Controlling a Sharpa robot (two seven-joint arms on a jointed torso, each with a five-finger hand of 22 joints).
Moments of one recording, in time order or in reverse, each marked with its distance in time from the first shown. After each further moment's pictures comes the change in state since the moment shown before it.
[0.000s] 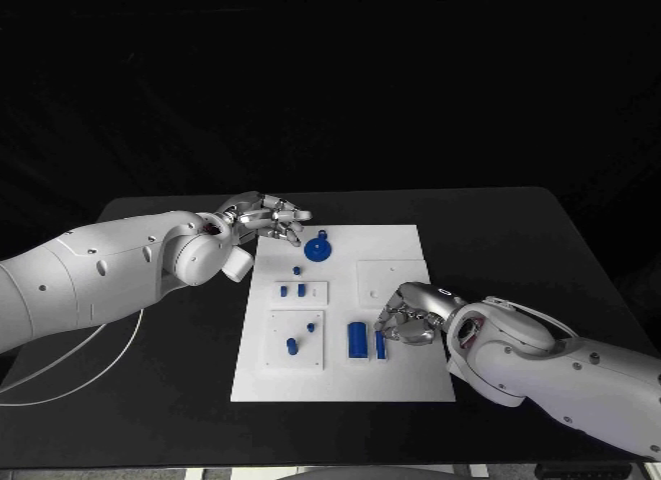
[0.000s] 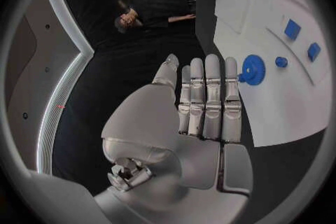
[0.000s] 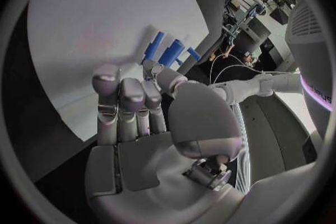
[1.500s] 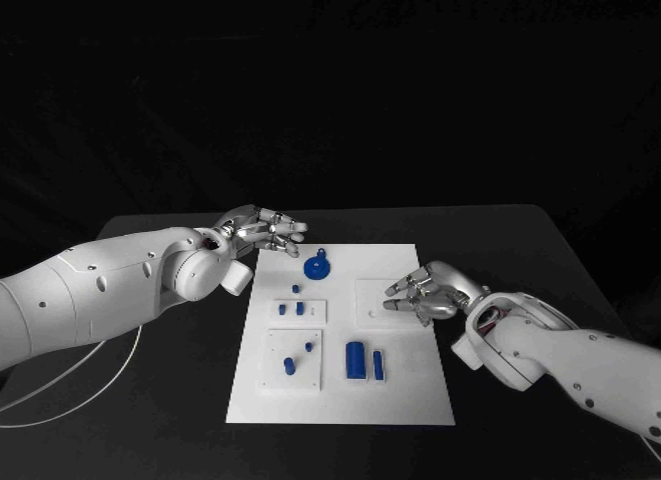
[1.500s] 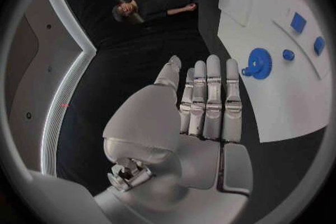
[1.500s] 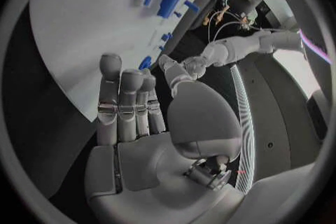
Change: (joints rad) left arm 0.000 0.002 -0.001 -0.012 0.021 -0.027 0.028; left_hand 0.019 0.019 0.020 0.000 0.000 0.016 0.046 -0.199 -0.233 -0.020 0.042 -0.259 -0.049 0.000 0.036 -0.193 -0.091 0.000 -0.041 0.033 -0.004 -0.073; right arm 0.023 -0.006 0.068 -0.150 0.418 -0.132 0.274; right_hand 0.028 0.002 -0.454 0.144 0.126 -0.133 0.028 -0.003 0.000 -0.140 0.017 -0.301 -0.256 -0.064 0.009 -0.281 -0.191 0.000 -0.024 0.013 -0.479 -0.096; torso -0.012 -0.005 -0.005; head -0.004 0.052
